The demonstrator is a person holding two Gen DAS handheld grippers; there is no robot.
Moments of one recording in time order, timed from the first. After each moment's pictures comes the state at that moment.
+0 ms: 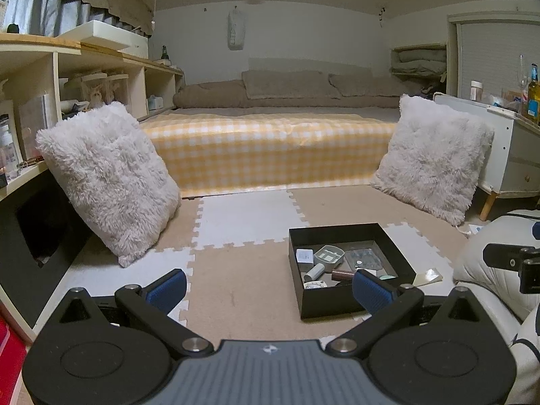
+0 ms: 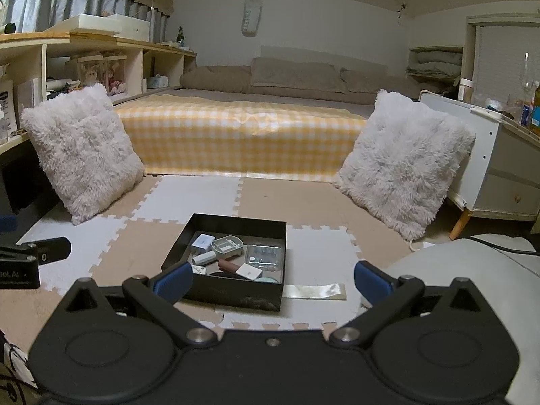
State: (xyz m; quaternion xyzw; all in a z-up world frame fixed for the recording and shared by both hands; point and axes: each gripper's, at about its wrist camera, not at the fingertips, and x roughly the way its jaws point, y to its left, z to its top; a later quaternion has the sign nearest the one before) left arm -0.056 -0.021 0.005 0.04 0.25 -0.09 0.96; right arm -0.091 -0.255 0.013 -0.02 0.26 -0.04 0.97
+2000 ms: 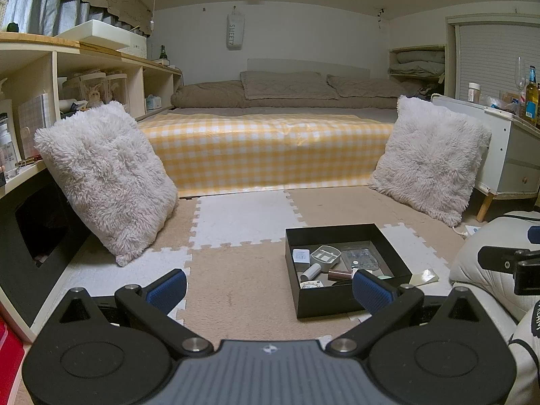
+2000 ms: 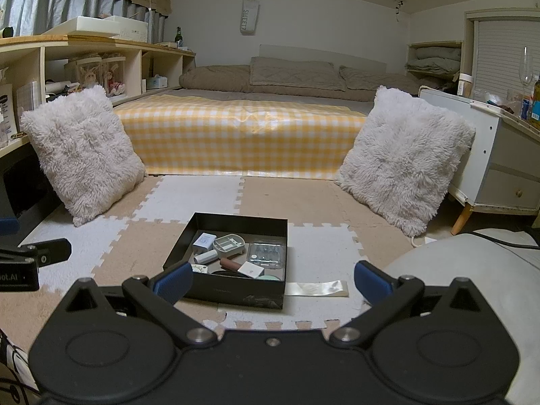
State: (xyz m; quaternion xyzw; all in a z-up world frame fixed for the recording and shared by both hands) left arm -0.058 -0.023 0.005 0.04 0.25 -0.09 0.96; right arm -0.091 -0.255 0.012 -0.01 0.26 -0.04 0.97
